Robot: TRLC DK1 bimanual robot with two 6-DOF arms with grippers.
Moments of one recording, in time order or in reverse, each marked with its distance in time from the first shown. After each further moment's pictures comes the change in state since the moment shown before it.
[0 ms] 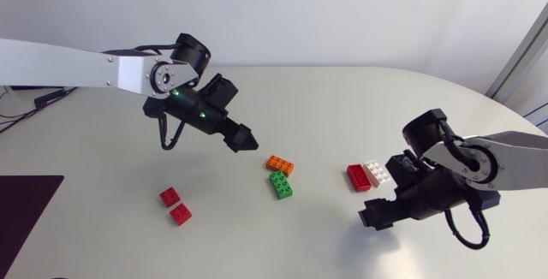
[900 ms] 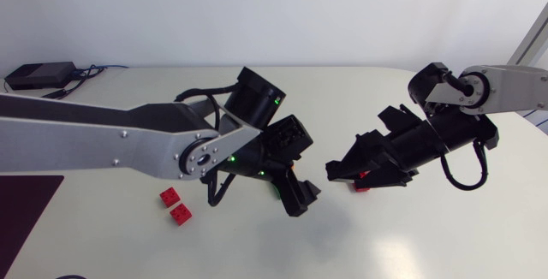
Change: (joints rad) left arm -0.450 -0.173 -0.252 0.363 -0.233 0.001; right arm -0.100 0.193 0.369 -0.301 -0.677 0.008
